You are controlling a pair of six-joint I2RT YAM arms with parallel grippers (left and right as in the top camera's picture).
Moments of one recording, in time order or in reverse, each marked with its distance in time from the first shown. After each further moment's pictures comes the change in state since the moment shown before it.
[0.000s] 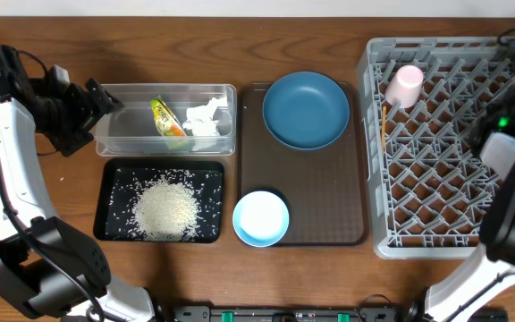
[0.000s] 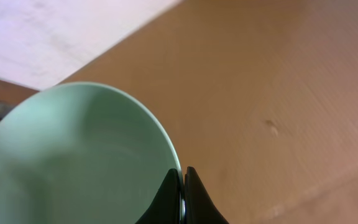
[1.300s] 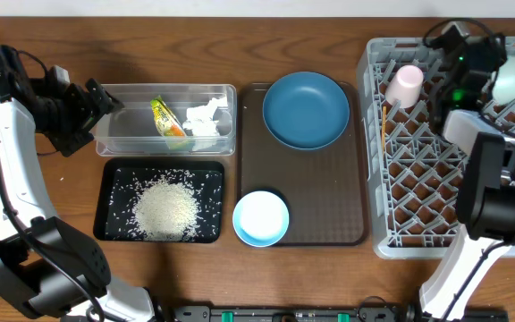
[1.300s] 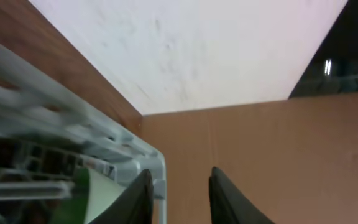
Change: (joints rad) left arm 0.000 0.000 0.000 0.000 0.000 0.000; right arm 0.217 0.119 0.138 -0.297 -0.005 -0.170
